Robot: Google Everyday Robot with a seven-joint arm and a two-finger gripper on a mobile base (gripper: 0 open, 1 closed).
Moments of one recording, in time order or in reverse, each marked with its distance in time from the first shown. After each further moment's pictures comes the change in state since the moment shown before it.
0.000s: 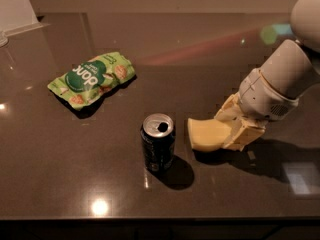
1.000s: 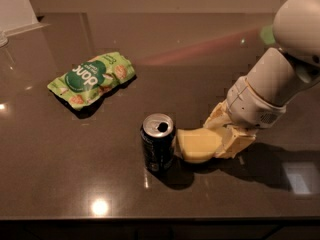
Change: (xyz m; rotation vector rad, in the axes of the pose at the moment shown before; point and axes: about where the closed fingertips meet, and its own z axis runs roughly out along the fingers) arm -0.019 0.015 0.016 -0.038 0.004 -0.107
